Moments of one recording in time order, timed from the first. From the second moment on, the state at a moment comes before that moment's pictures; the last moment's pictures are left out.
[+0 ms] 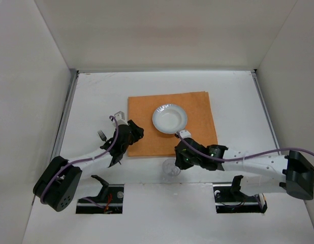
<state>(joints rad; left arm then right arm) -0.57 1.20 0.34 0.36 -0.28 -0.85 1.14 1.18 0.71 -0.44 0.16 0.71</state>
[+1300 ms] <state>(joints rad) -0.55 1.21 0.34 0.36 -0.27 -0.85 0.20 1.82 1.42 -0.29 0.20 0.46</state>
